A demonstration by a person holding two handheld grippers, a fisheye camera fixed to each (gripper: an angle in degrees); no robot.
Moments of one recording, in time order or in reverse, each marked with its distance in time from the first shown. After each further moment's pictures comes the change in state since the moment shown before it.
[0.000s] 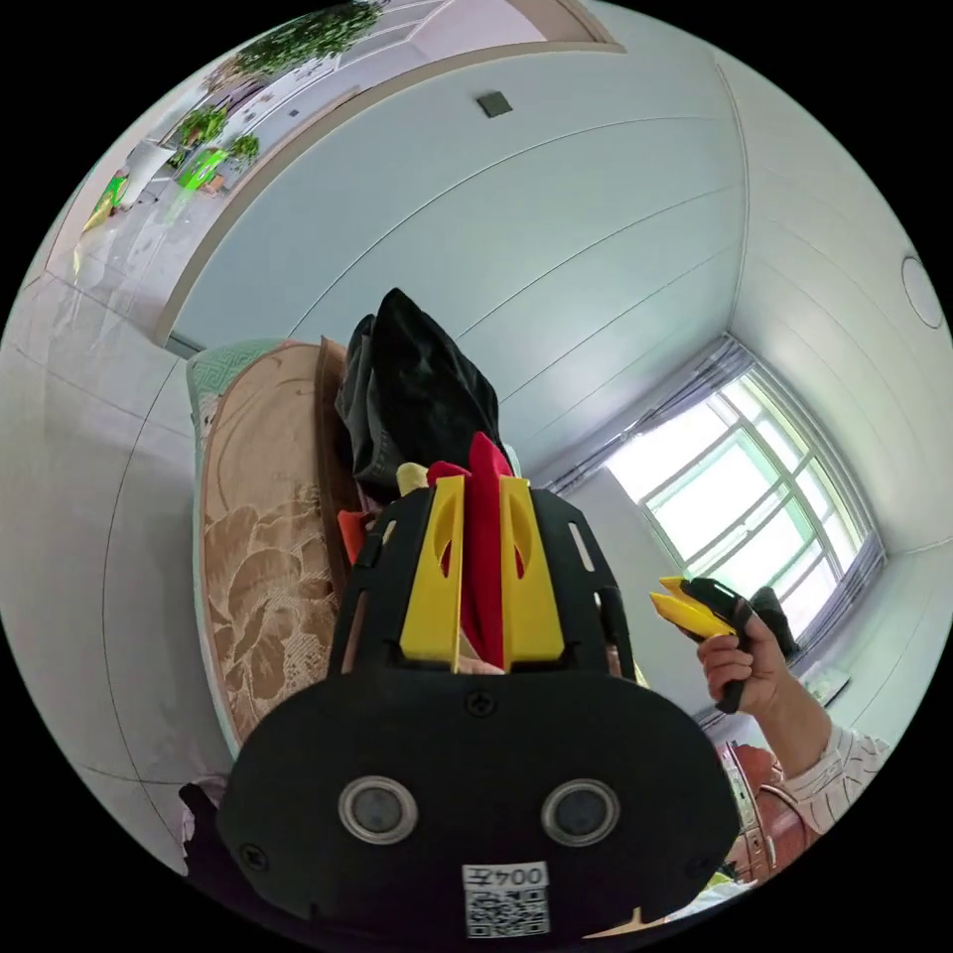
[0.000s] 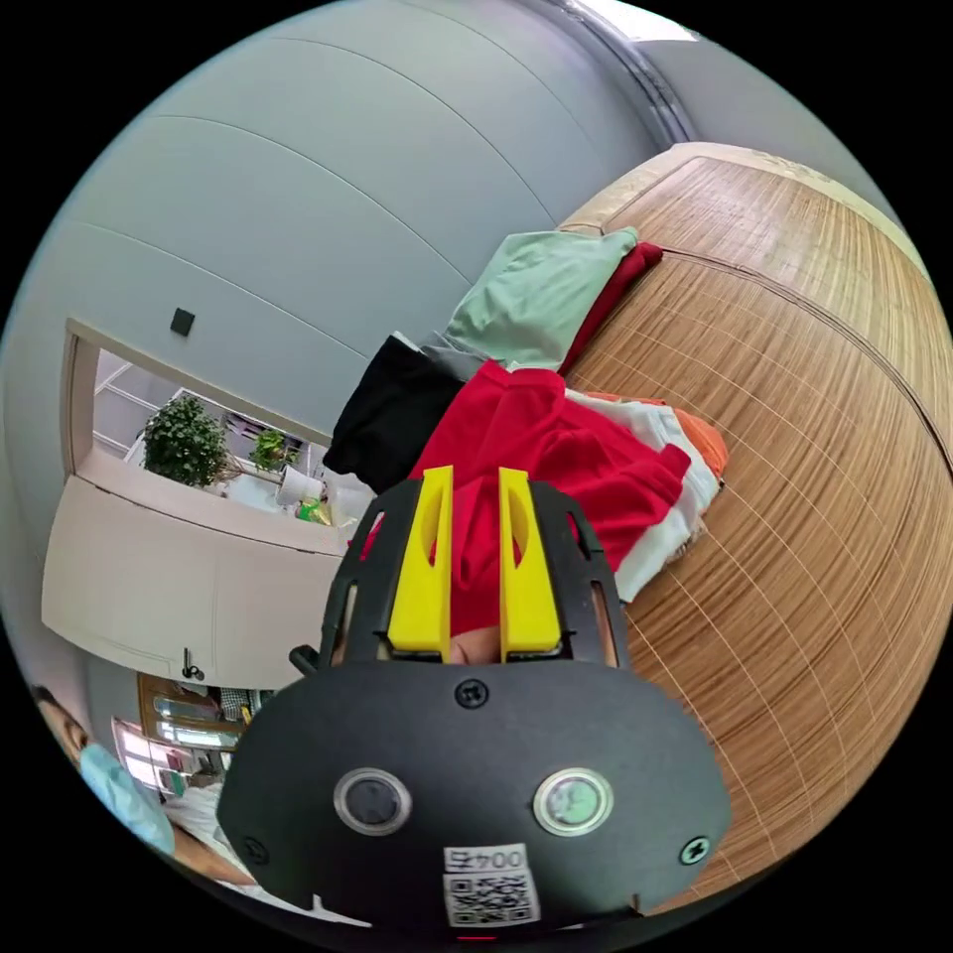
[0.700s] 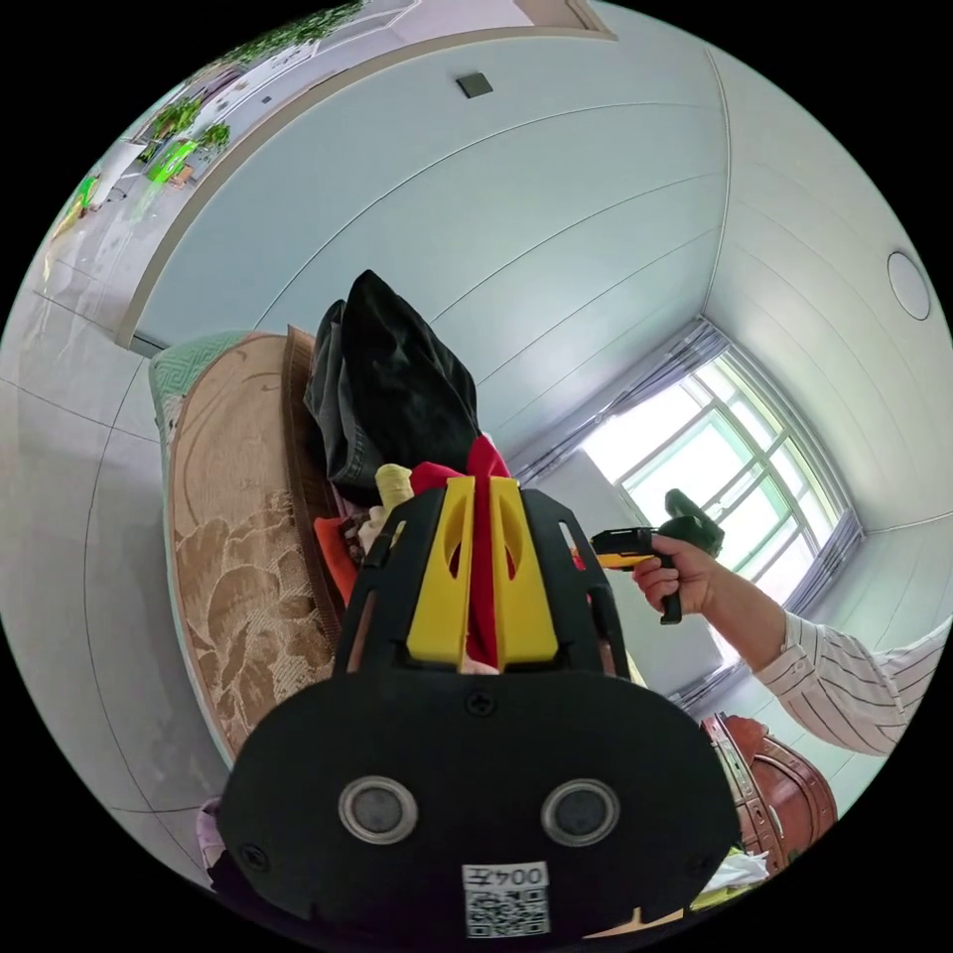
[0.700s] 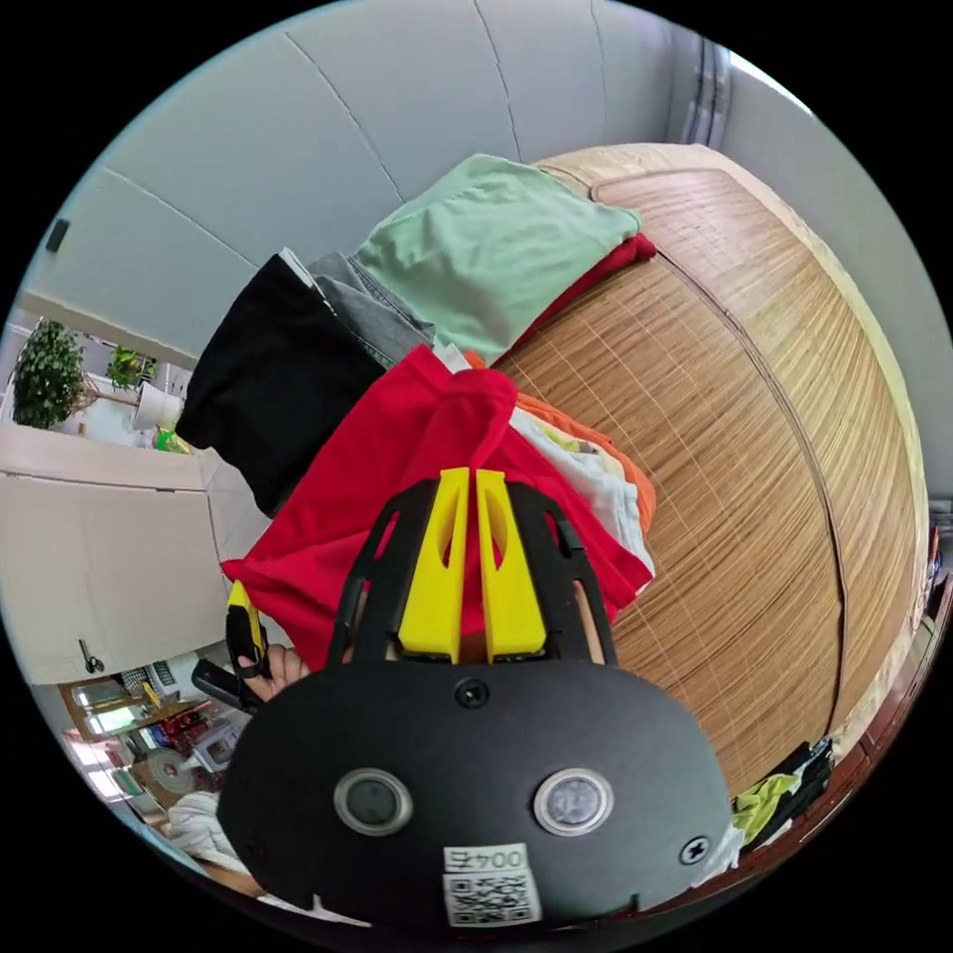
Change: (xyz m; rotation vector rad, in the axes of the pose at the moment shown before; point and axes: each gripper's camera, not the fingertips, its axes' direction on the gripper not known) left arm 0.042 0.042 -0.007 -0.023 0.099 0.070; right arm -0.056 -0.152 0.141 -0.289 0.464 -0.071
